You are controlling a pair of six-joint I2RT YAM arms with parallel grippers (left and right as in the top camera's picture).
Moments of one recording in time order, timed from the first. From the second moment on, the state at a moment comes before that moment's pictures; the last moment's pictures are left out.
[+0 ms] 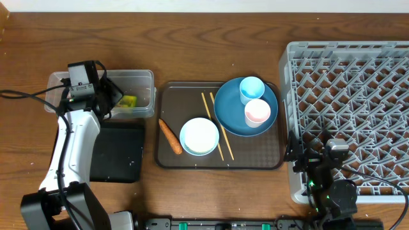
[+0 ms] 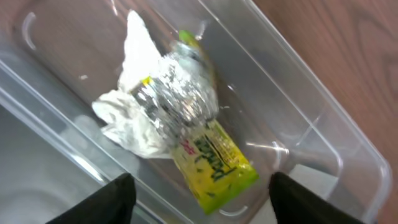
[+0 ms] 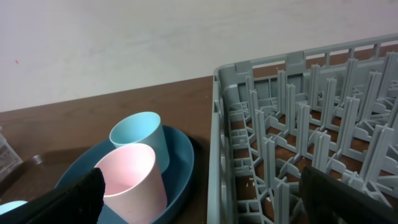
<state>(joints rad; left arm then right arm) 0.19 1.50 1.03 -0.54 -0.03 -0.65 0.20 0.04 0.01 -0.06 0.07 0.26</state>
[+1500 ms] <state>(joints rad) 0.19 1.05 0.55 -0.64 0.11 -0.68 0.20 0.04 0.01 -0.06 0.07 0.26</state>
